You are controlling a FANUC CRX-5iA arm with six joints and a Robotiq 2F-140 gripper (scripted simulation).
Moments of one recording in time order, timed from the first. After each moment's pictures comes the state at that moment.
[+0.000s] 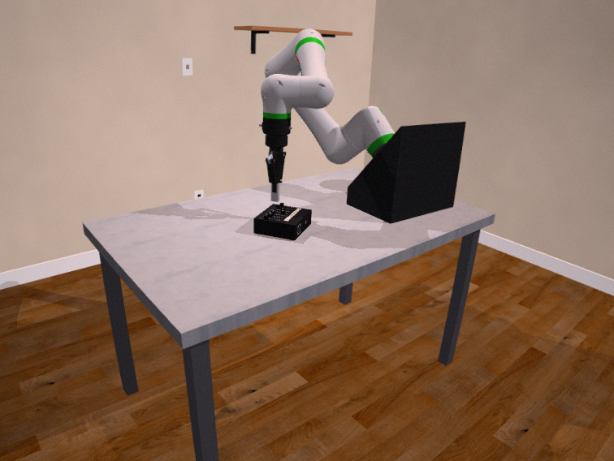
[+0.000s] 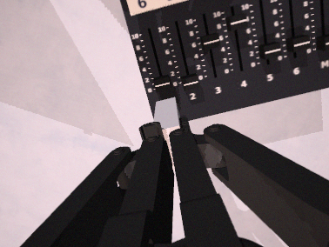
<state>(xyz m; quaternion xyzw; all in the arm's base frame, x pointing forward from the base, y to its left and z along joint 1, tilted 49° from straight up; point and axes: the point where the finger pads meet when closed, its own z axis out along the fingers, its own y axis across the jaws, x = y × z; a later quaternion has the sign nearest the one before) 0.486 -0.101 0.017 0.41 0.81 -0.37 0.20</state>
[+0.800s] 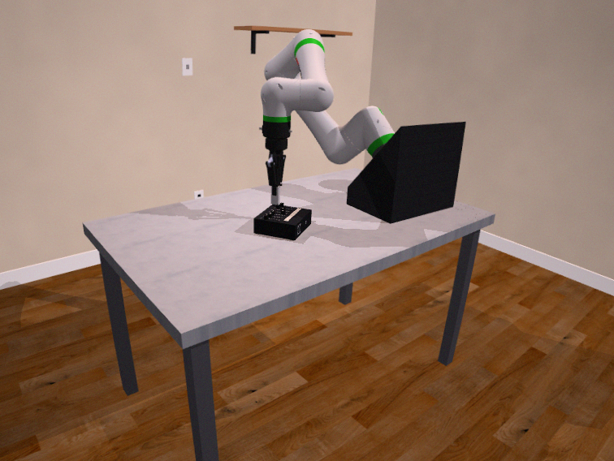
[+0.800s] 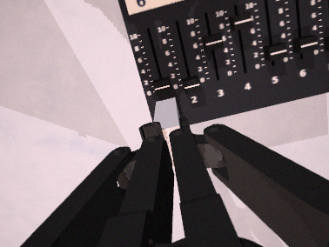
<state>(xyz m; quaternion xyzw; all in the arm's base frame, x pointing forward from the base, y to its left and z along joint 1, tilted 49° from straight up) 0.487 -0.109 0.010 0.41 0.81 -0.37 0.20</state>
